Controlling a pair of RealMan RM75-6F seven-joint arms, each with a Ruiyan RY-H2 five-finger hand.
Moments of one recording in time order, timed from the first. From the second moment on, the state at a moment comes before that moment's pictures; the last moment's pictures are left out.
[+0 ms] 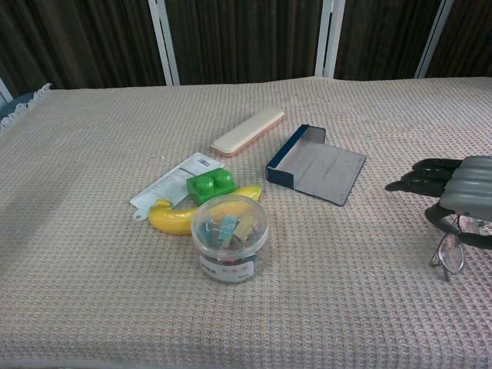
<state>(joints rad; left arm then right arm) -0.12 -1.09 -0.01 -1.58 1.56 1.47 -0.06 0.56 -1.33 -0.13 -1.27 -1.71 0.98 -0.39</state>
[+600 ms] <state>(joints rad) -0.12 -1.09 -0.01 -1.57 1.56 1.48 -0.07 0.59 -1.33 -0.07 -1.30 -1.67 0.98 -0.41</state>
